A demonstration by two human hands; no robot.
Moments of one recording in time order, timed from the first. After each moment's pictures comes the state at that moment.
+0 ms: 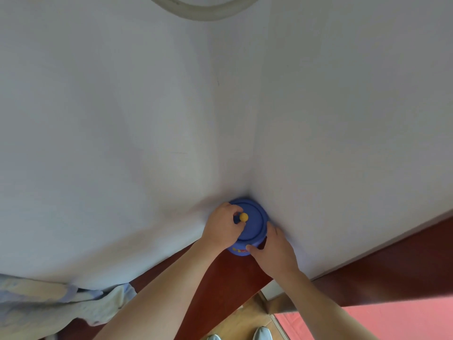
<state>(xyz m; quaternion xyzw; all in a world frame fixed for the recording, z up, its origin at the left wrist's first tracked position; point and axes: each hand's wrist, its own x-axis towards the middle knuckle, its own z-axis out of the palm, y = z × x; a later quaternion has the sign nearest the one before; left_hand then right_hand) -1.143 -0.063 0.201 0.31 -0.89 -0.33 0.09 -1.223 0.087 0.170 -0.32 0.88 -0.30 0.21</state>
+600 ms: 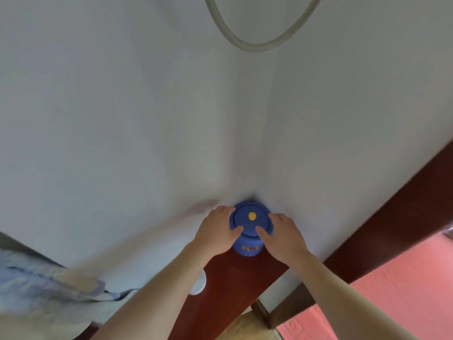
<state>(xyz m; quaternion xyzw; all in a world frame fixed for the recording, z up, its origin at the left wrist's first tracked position) -1.074 -0.074 0.233 0.26 -0.92 -0.27 0.05 -1.201 0.085 0.232 -0.38 0.90 -0.18 0.13</state>
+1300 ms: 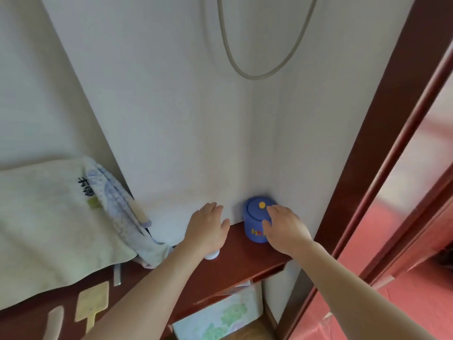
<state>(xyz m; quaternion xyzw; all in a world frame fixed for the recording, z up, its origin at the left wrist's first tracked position) -0.955 0.048 0.309 0.39 -0.91 -0.09 0.10 -1.138 0.168 0.311 -0.53 0.84 -0.13 0.06</state>
